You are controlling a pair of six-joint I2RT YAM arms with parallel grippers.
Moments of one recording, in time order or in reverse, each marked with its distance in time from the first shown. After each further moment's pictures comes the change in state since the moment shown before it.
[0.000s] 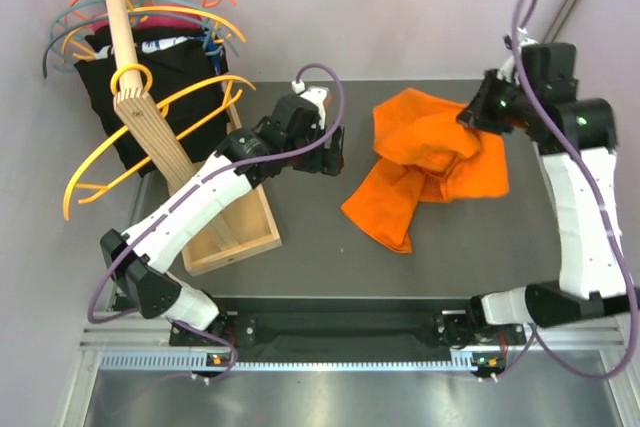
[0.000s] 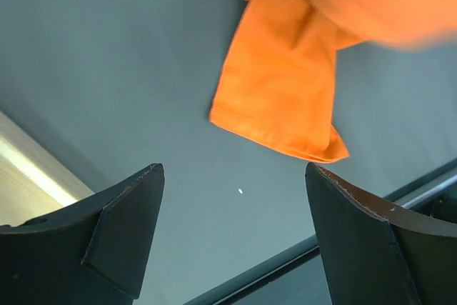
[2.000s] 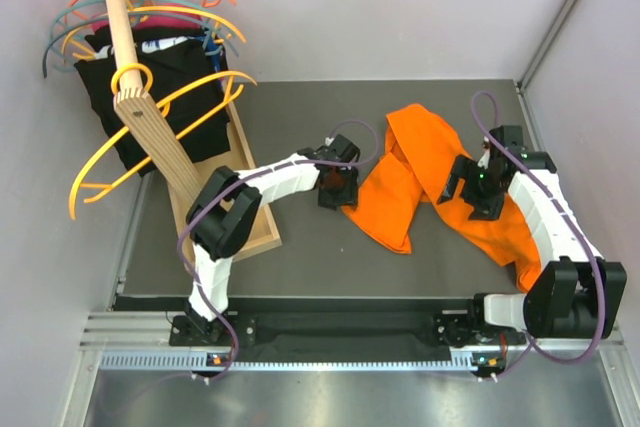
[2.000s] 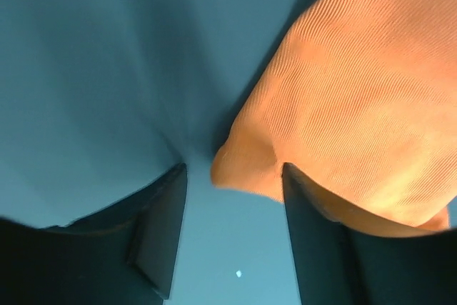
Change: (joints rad) left arm 0.033 0.513 -0.174 0.262 0.132 -0.216; right arm -0.189 -0.129 -0.863 0.146 -0.098 0.051
